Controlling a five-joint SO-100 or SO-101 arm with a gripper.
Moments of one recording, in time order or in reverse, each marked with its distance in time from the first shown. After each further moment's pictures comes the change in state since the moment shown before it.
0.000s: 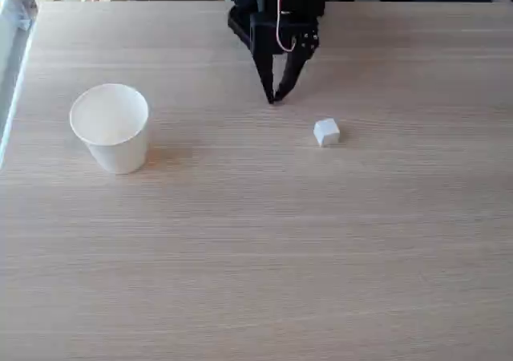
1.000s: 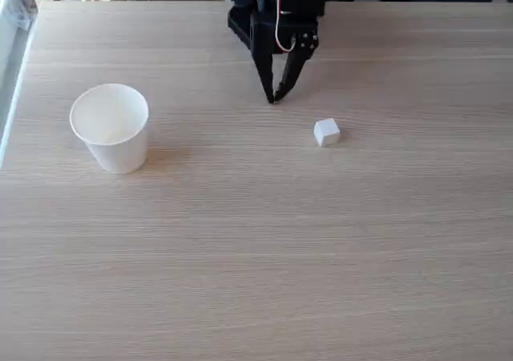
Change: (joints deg) arm 0.0 0.0 0.0 0.3 1.6
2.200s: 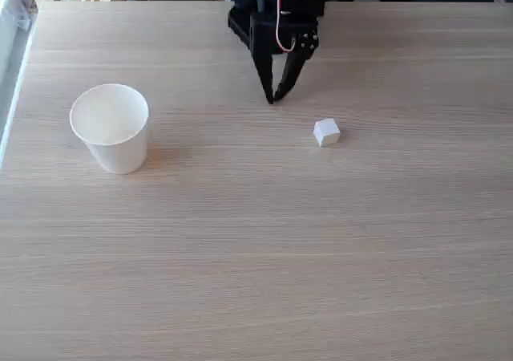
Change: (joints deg) arm 0.6 -2.1 -0.3 -1.2 -1.7
